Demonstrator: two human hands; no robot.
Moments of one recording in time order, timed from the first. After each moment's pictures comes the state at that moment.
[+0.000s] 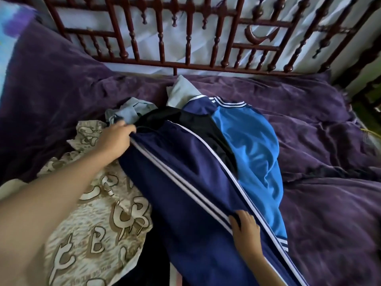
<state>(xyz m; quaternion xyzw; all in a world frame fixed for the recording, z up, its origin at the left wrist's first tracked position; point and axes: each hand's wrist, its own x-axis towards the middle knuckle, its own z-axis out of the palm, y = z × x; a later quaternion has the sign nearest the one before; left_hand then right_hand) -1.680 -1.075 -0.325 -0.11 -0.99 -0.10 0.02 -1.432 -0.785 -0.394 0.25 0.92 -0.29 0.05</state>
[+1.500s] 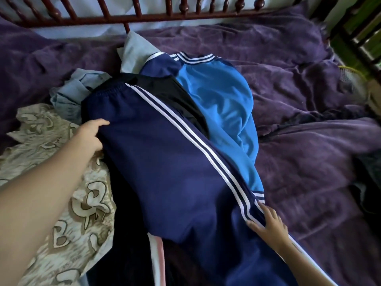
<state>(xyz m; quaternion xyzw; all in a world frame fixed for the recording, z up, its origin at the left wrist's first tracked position) -1.689 -1.005 -0.398 0.32 -0.68 -0.63 -0.22 -1.314 -0.656 -0.471 0.38 0.86 -0.26 0.23</state>
